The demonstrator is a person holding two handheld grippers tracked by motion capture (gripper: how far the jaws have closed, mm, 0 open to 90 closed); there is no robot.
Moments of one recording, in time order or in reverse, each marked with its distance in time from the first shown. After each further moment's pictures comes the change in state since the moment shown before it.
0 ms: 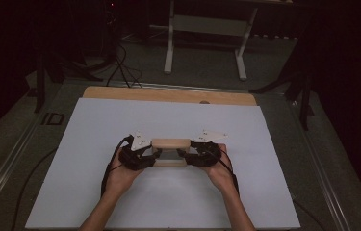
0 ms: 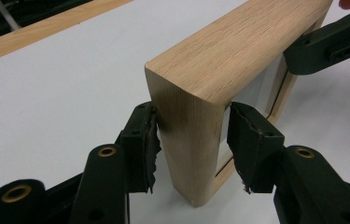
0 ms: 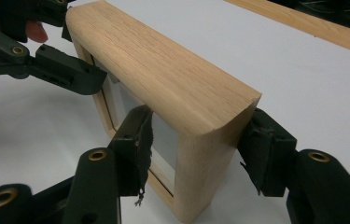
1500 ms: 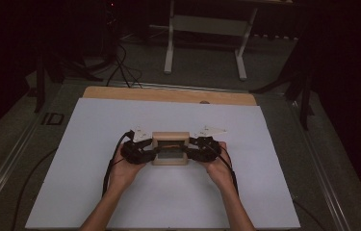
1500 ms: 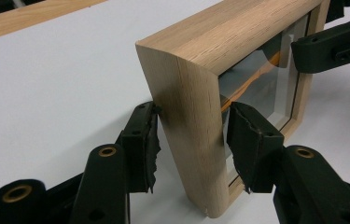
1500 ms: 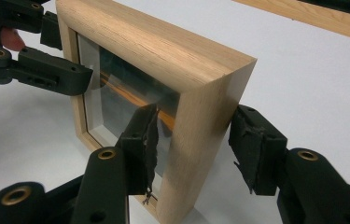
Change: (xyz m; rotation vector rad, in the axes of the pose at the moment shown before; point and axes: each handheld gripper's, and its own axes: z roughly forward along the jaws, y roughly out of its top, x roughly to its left) left arm 0.012 0.005 0.015 0.041 0.015 -0.084; right arm -0.013 0.000 0.011 0.021 -0.057 0.079
